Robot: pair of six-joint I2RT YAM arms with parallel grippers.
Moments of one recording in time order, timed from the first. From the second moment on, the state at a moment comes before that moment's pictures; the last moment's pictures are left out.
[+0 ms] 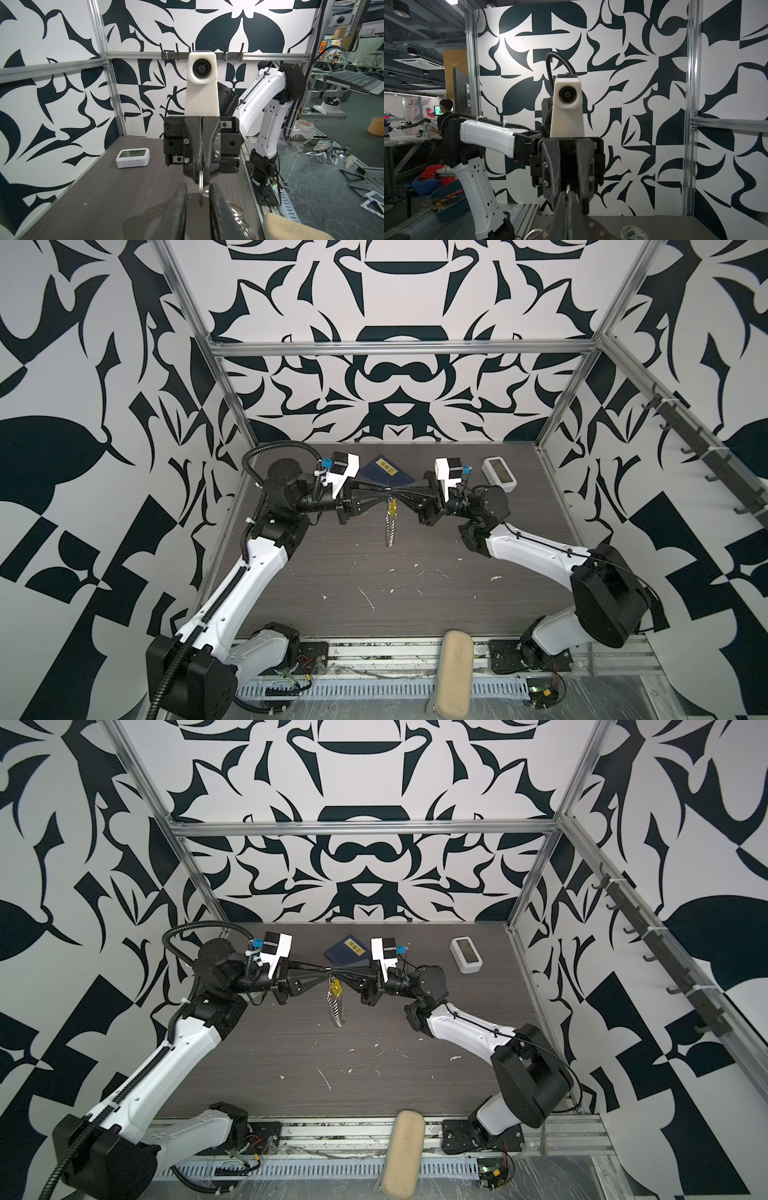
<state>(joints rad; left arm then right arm) -0.35 1.12 0.99 0.25 1.18 -0.09 0.65 1.50 0.91 1.26 -0.89 0.53</state>
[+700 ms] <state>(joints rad) -0.35 1.12 0.99 0.26 1.17 -0.08 0.65 1.50 0.91 1.25 -0.90 0.53</state>
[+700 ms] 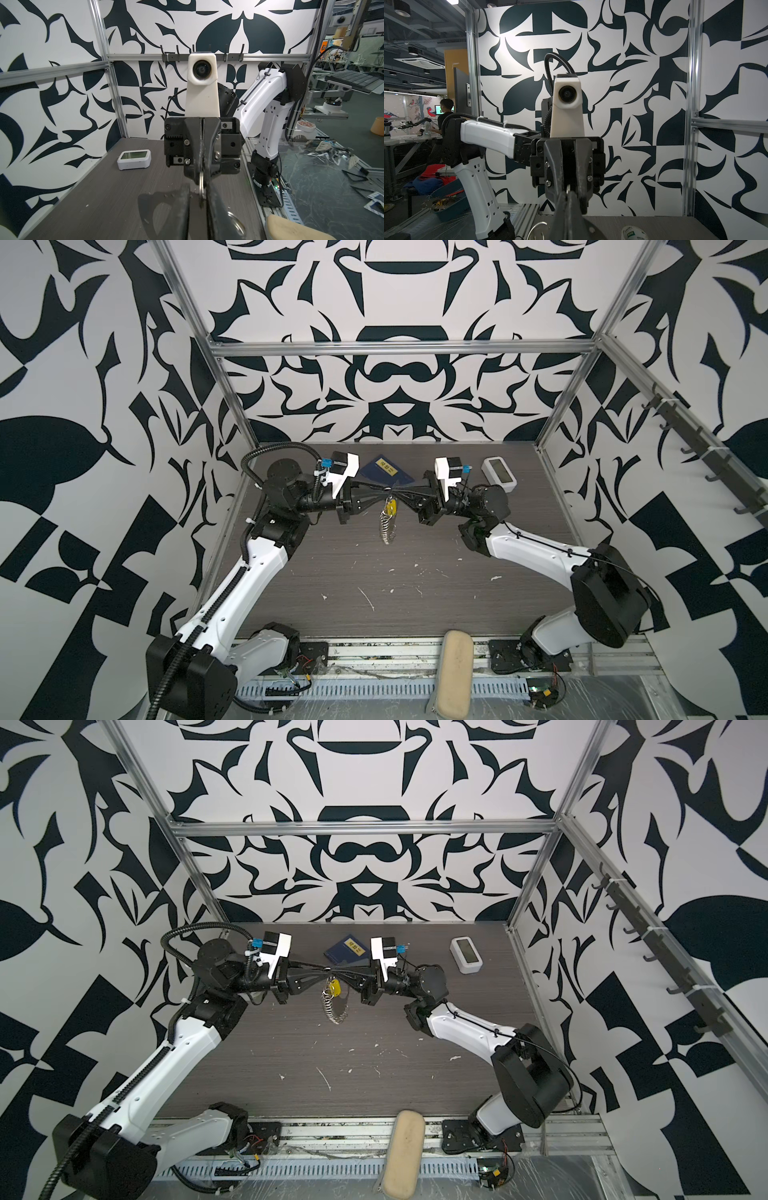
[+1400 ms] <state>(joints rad) -0.35 1.11 0.97 0.25 1.16 -0.07 0.65 1.50 0.91 1.24 -0.90 0.53</state>
